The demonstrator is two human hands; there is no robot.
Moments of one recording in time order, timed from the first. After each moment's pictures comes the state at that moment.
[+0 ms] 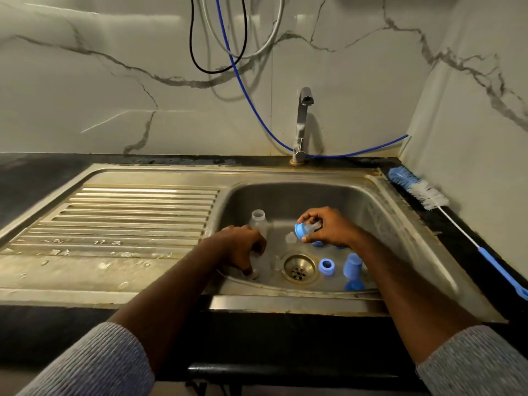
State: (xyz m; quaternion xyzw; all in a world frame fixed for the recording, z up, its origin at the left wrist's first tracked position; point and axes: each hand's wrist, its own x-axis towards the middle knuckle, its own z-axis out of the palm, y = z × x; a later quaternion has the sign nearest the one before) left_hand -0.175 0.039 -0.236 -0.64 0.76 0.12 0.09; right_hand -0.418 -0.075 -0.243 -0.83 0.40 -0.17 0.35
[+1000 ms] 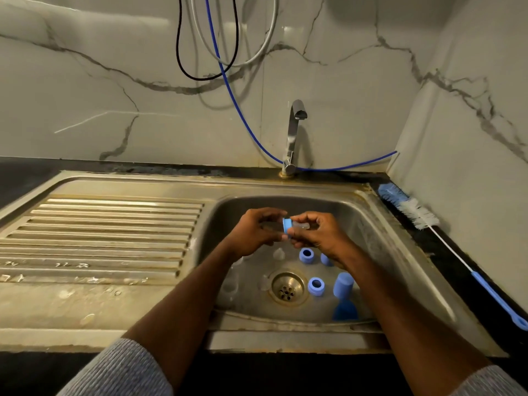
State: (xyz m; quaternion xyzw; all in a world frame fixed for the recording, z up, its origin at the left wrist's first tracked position) left_hand -0.204 -0.013 -0.232 -0.54 0.66 0.31 -0.41; right_hand -0.404 -0.071 -0.230 -0.66 0.37 -0.35 0.55
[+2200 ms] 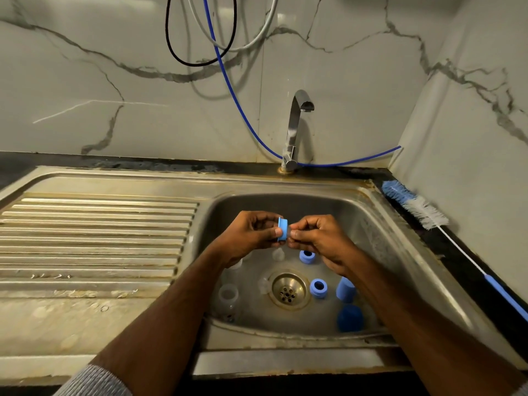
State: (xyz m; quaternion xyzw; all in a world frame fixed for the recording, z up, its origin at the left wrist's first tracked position) left_hand -0.190 -0.011 -0.232 -0.49 0.55 0.49 -0.46; right_hand -0.384 -0.058 -0.222 -0.59 0.42 -0.35 0.59
